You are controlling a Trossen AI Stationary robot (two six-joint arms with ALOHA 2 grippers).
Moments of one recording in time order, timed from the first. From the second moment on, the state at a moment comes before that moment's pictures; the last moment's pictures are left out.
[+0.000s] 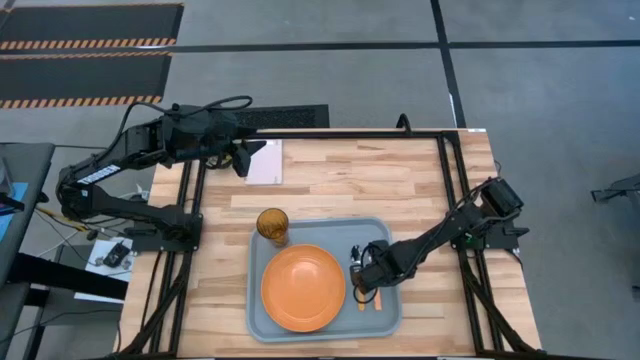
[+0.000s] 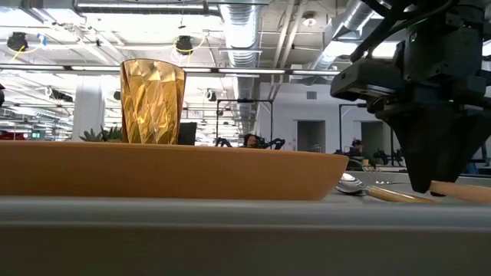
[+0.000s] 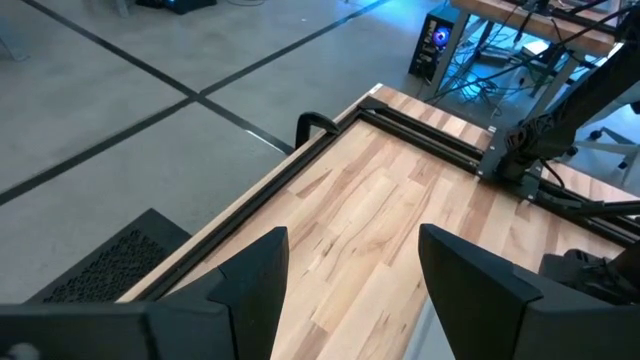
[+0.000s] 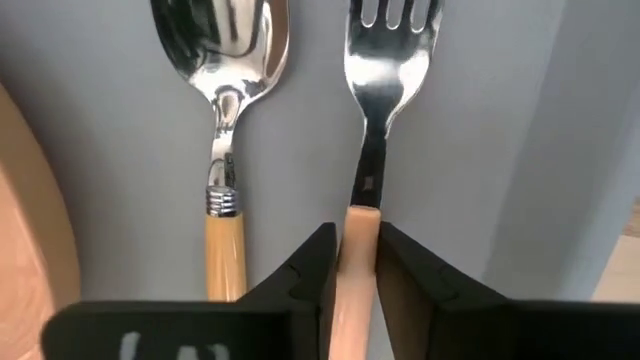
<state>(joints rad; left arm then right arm) 0.26 1.08 1.46 -0.83 -0.24 -0.27 0.46 1.81 1.09 -0.67 0.05 1.91</state>
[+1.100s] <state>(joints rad) 0.26 0.95 1.46 -0.66 -0.13 -0.31 0.36 1.12 1.09 -0.72 0.39 1.04</state>
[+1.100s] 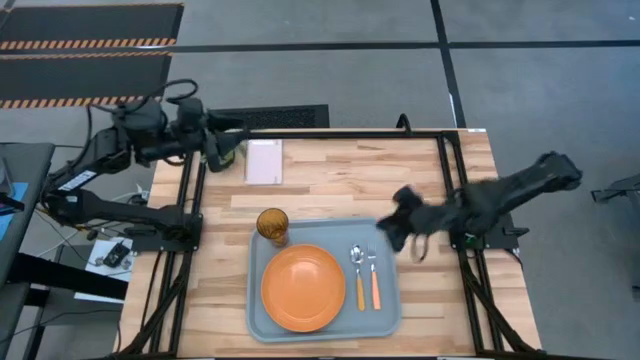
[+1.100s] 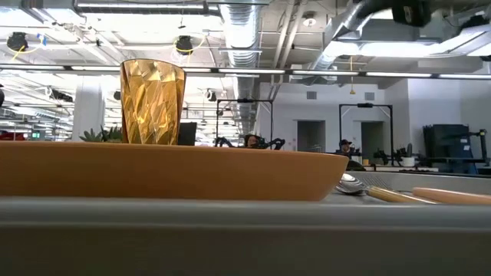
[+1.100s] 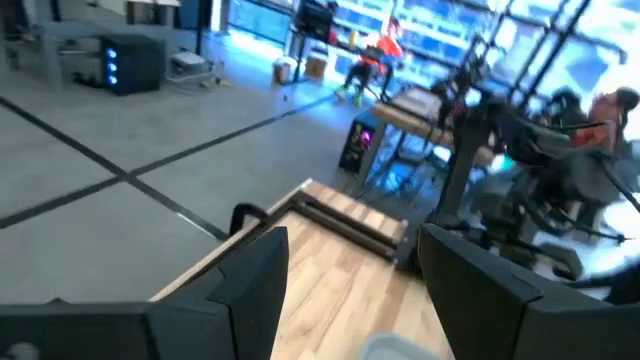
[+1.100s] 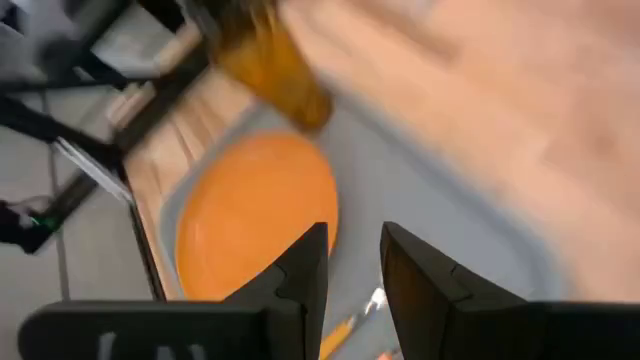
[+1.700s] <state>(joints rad) 0.25 0.40 0.77 -0.19 -0.05 -0.29 0.39 0.42 0.67 -0.43 0.74 0.54</state>
